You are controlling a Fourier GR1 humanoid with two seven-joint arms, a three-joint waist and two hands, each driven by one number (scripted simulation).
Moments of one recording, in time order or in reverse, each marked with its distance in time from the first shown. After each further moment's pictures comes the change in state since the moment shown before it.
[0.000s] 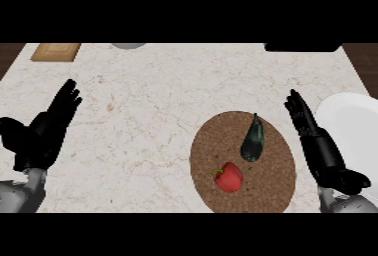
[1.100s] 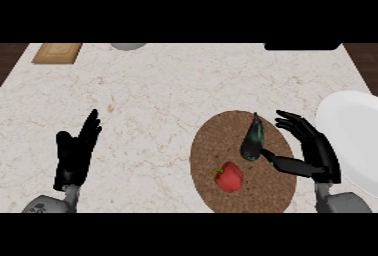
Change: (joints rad) left arm 0.083 -0.162 -0.071 0.149 -0.085 0.094 0.007; right arm 0.006 0.074 -0.099 0.243 -0.069 0.047 -0.008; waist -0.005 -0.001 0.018
